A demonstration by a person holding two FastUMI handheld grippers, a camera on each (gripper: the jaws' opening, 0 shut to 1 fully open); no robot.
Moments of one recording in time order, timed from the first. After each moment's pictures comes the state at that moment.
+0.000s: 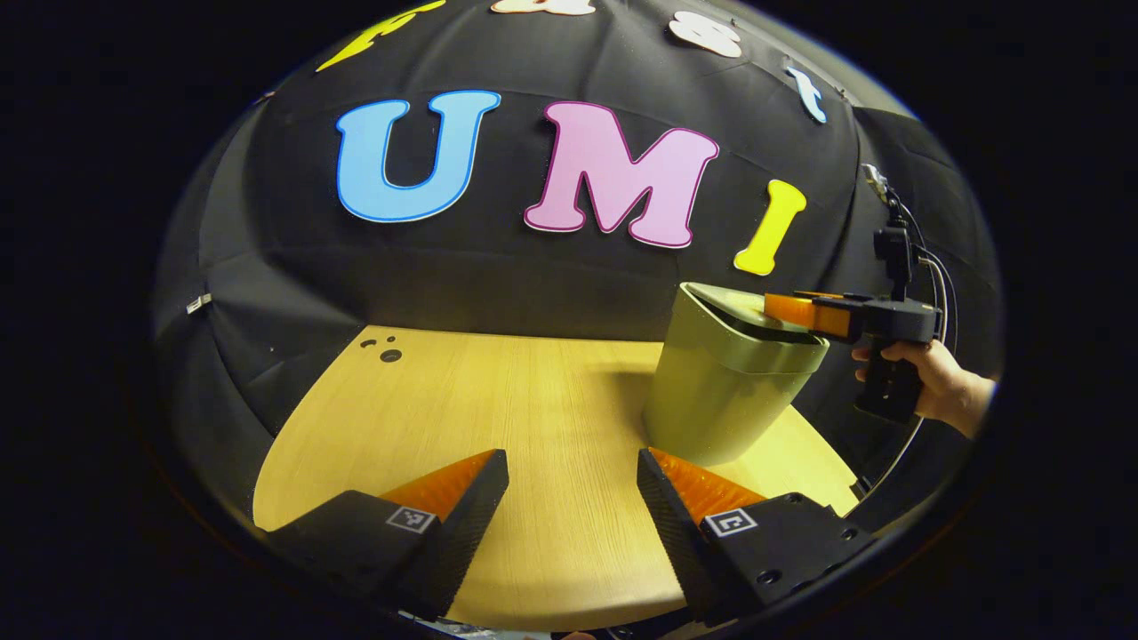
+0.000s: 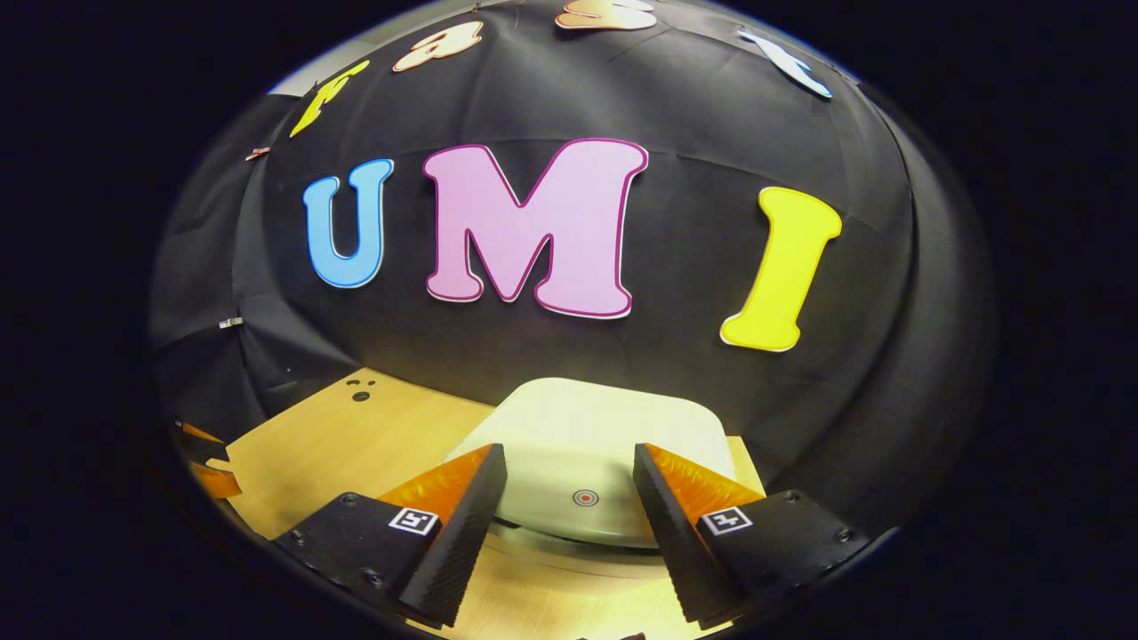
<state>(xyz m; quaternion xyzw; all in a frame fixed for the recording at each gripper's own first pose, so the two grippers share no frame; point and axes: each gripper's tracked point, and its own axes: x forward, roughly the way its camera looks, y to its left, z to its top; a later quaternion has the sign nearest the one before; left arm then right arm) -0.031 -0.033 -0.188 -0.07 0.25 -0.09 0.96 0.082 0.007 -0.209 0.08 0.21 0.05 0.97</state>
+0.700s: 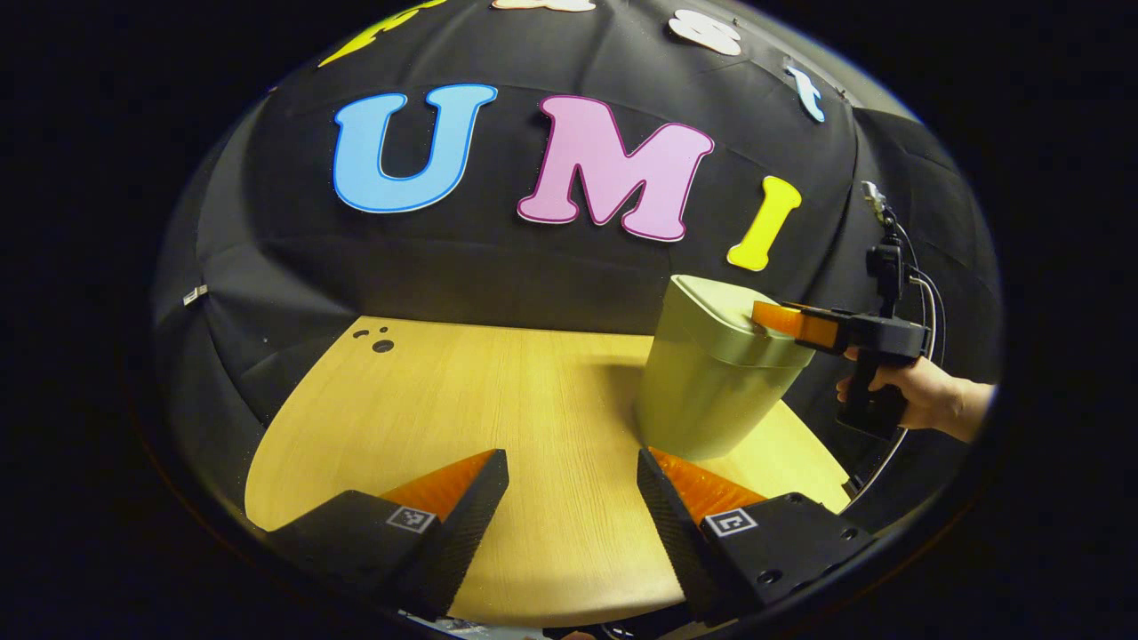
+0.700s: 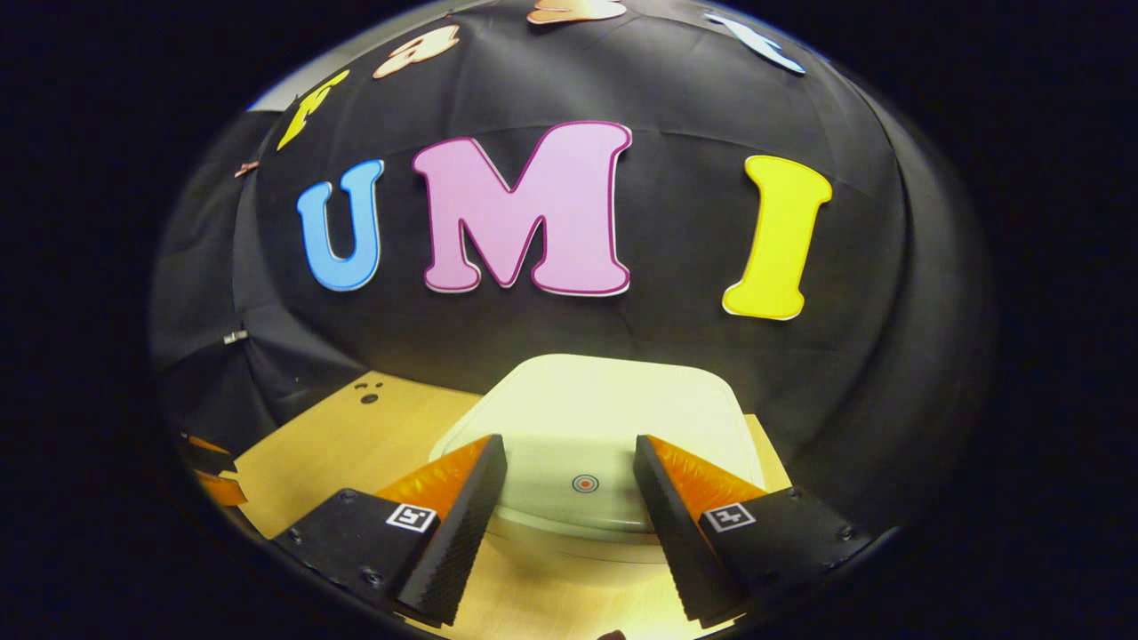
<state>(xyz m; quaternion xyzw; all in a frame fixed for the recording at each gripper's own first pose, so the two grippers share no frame) -0.039 -0.047 -0.194 -0.08 0.26 -0.10 0.96 0.075 0.011 -0.233 0.11 0.21 0.05 0.97</state>
